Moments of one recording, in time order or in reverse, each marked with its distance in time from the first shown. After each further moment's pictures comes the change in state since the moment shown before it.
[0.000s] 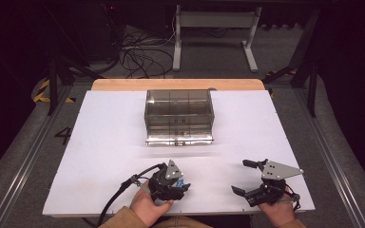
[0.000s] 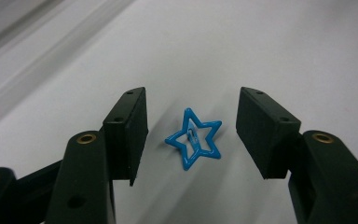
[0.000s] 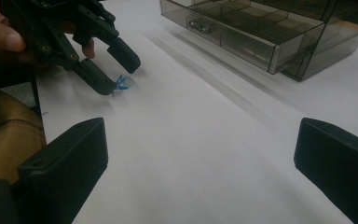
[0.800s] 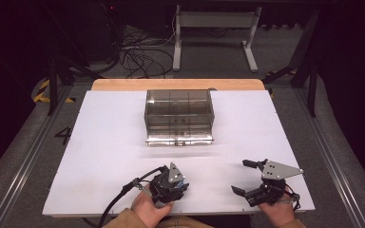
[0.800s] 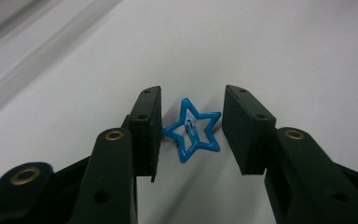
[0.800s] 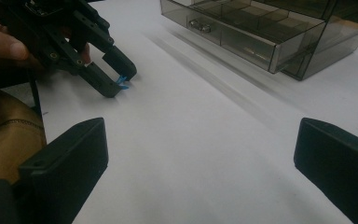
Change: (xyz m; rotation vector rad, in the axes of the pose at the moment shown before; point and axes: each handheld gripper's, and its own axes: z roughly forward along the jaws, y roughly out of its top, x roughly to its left) left arm -0.006 -0.003 0.001 0.020 0.039 0.006; right arm 0.000 0.000 0.000 0.002 0.002 0.003
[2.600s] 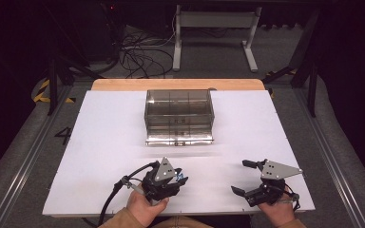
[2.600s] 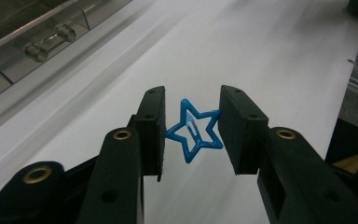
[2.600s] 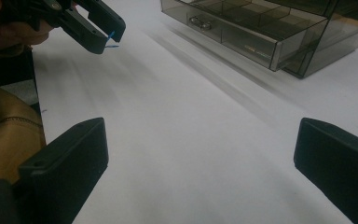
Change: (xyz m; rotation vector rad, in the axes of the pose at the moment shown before) left arm 0.009 0.008 -0.035 -0.171 -0.045 0.014; right arm 0.000 -0.001 0.001 0.008 0.000 -0.003
